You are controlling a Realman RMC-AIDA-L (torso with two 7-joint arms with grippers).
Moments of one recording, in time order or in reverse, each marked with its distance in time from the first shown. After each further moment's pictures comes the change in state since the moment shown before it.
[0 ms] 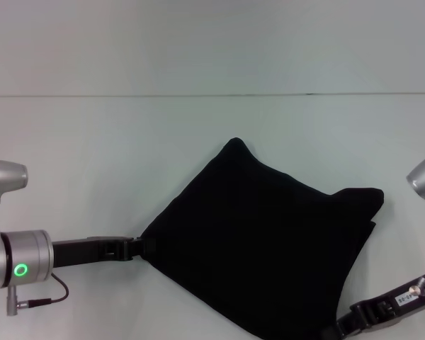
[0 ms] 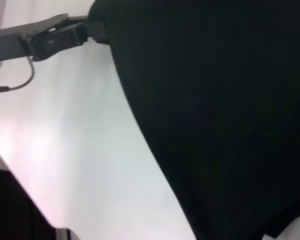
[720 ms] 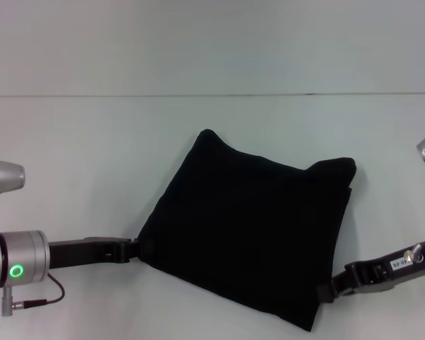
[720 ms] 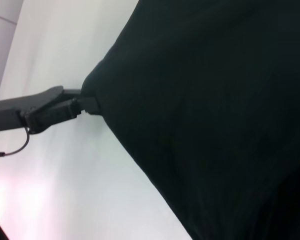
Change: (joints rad) left arm 0.006 0.005 0.007 0.014 0.004 0.018 0.011; right arm -0.002 -0.004 0.023 -0.048 0.055 0.074 0.047
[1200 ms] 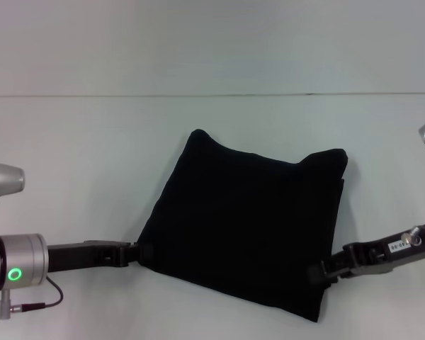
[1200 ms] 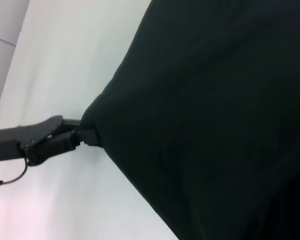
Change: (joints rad) left arm 0.006 -0.001 0.000 0.006 0.009 0.012 0.001; right arm 0.011 0.003 0.021 -0.025 0.001 0.022 0.025
